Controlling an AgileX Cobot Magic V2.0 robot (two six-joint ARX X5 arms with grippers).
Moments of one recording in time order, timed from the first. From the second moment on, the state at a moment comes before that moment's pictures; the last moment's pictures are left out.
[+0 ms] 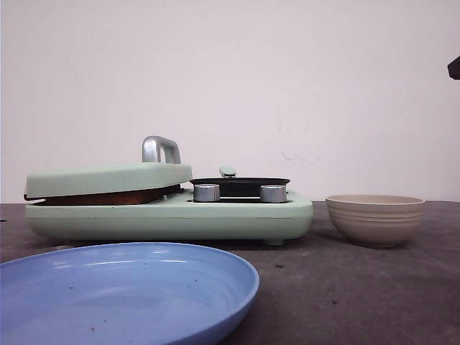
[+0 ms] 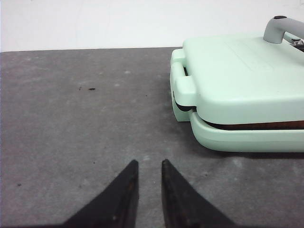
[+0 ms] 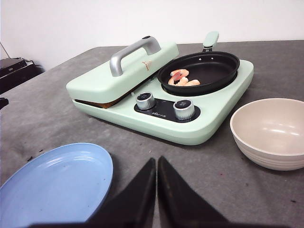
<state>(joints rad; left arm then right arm) 0.02 0.00 0.03 -0.18 0.03 0.04 0.43 0.10 0.22 -0.28 -0.26 0.24</state>
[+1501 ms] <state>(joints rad) 0.02 0.00 0.03 -0.18 0.03 0.04 0.08 0.00 0.02 -0.18 -0.02 -0.13</state>
